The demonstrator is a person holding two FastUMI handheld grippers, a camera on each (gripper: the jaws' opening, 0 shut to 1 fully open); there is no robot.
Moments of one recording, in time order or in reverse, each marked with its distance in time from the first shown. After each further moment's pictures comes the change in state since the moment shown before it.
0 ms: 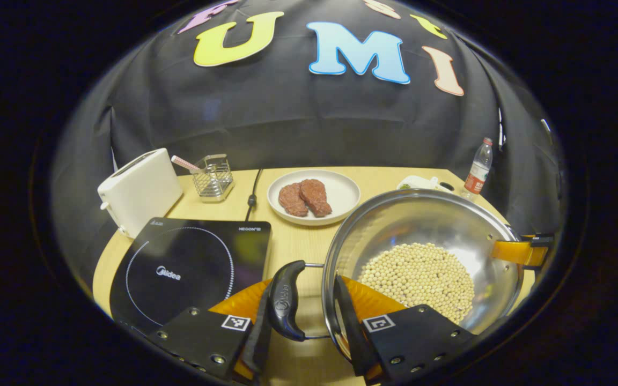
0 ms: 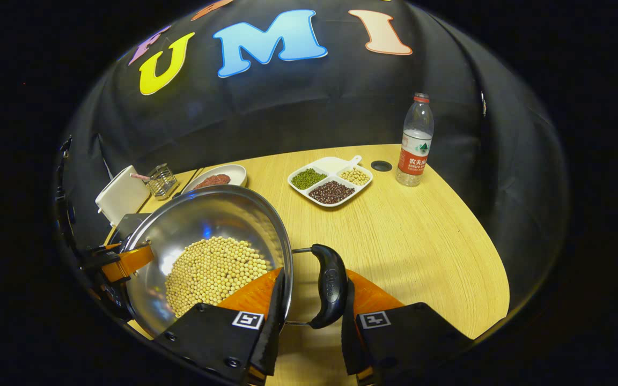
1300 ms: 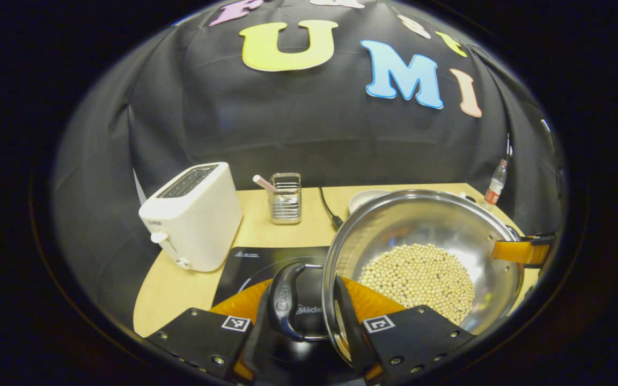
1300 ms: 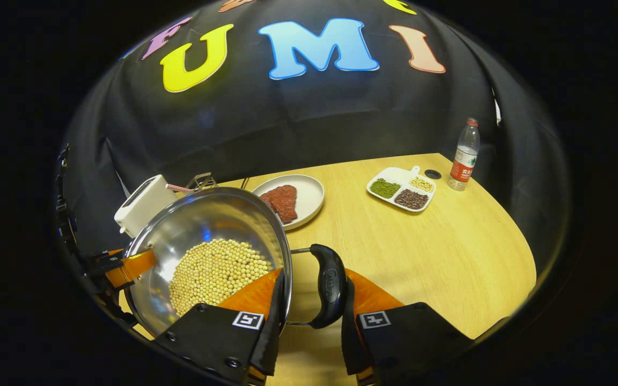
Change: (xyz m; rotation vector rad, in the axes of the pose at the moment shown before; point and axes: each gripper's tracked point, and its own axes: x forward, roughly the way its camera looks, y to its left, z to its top) left arm -0.028 0.206 0.030 0.007 -0.048 0.020; right arm -0.002 0.198 0.013 0.026 -0.027 0.034
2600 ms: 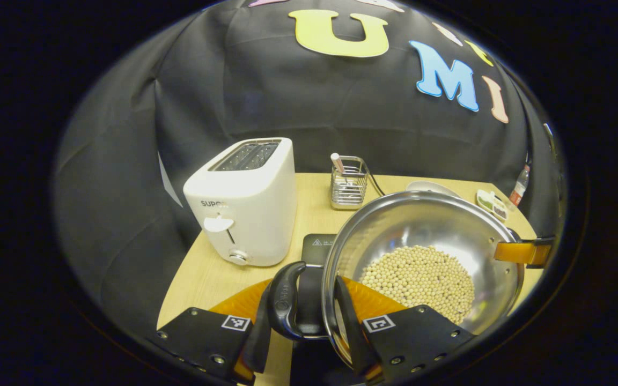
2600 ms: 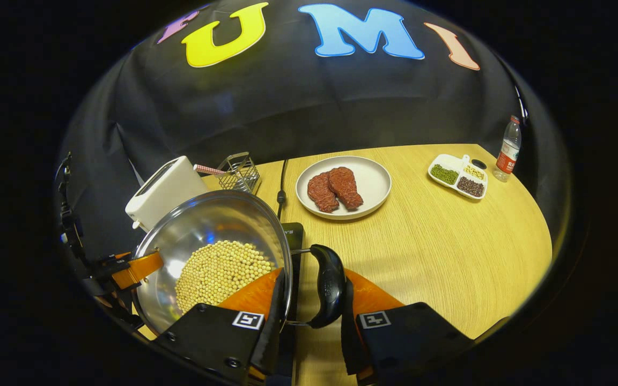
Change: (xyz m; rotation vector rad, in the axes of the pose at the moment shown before) left arm 0.022 0.122 -0.036 -0.057 0.056 0.049; right arm 0.046 0.107 -0.020 -0.011 0.069 0.072
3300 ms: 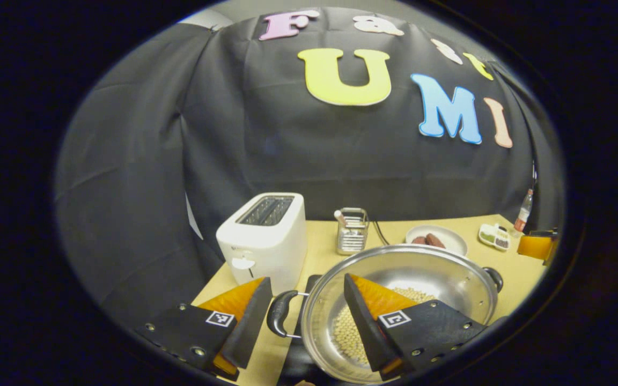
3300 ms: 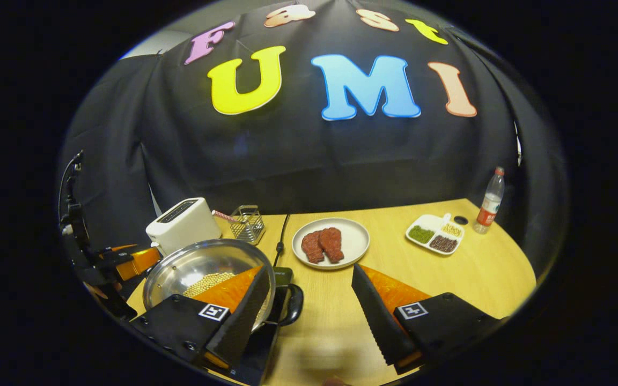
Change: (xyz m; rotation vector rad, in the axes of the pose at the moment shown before) left arm -0.077 -0.020 0.076 -0.023 -0.306 0.132; right arm -0.103 -0.046 0.070 -0.131 -0.359 -0.005
